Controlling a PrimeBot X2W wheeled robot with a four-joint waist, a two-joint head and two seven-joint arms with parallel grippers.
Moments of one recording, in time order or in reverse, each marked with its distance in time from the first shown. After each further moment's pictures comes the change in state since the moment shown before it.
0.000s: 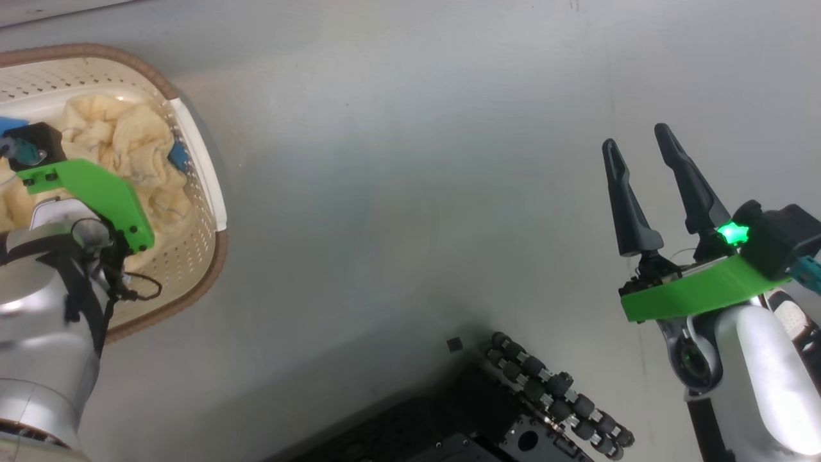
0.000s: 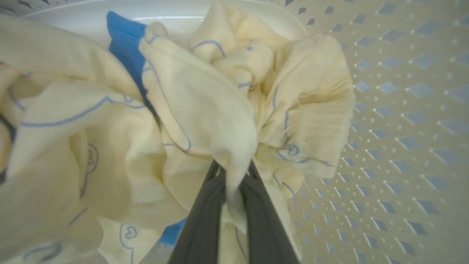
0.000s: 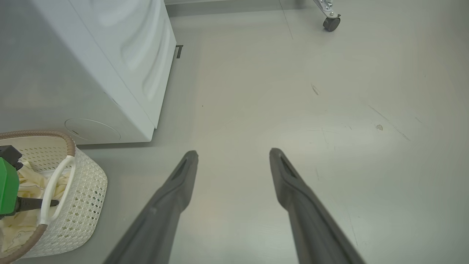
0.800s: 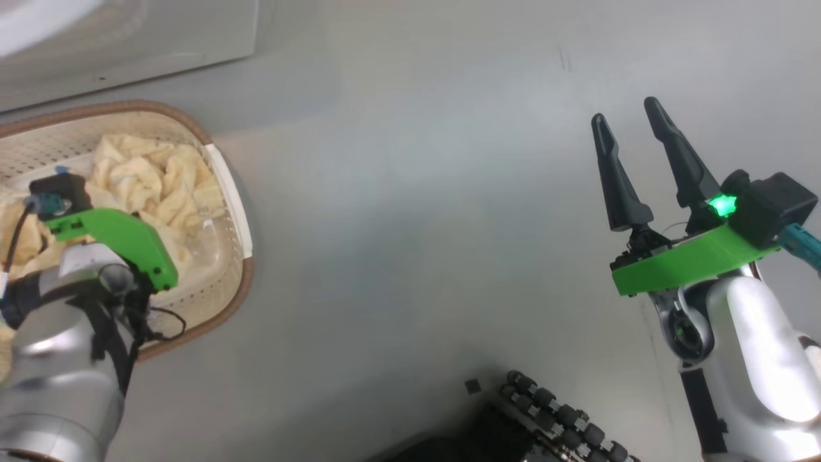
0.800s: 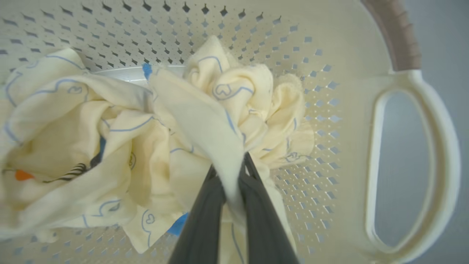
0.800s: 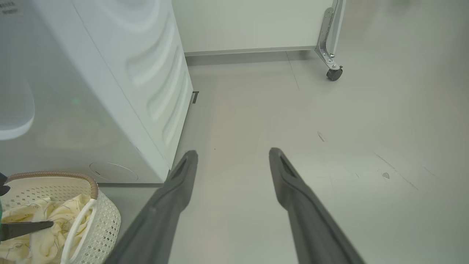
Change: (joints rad) left arm 0.087 -0.019 0.004 0.003 -0.045 -0.080 -0.135; right arm -0.092 0.000 0.024 0.072 -0.005 0.000 0.000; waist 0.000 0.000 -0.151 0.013
